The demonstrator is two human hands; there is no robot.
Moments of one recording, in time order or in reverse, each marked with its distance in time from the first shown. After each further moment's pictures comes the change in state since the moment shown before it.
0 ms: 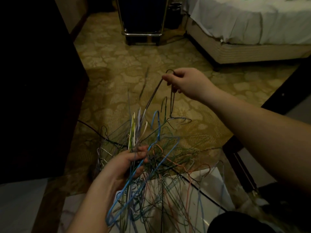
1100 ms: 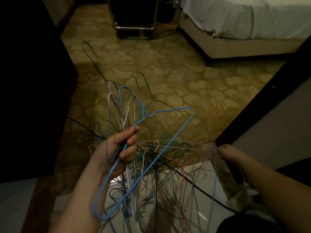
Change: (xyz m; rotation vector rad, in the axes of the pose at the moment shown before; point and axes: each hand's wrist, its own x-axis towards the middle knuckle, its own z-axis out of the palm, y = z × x) left_hand 0.006 0.020 0.001 -0.228 -0.446 0.155; right_hand -0.146 0.275 0.051 -0.008 -0.143 1.004
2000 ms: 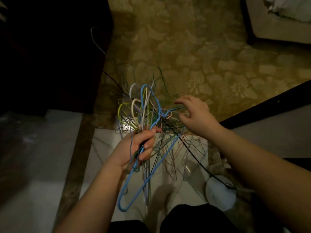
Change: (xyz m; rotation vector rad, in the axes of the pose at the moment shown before) left_hand -0.128 0.021 0.156 -0.063 0.413 -0.085; right_hand -0.270 -0.206 -0.058 -0.463 -0.127 -0.979
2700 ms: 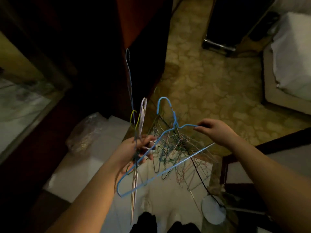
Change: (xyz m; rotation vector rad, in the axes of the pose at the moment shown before) left_hand -0.349 0.116 0.108 0.131 0.312 0.255; right_hand -0.139 -0.225 -0.227 0.095 -0.173 -0.106
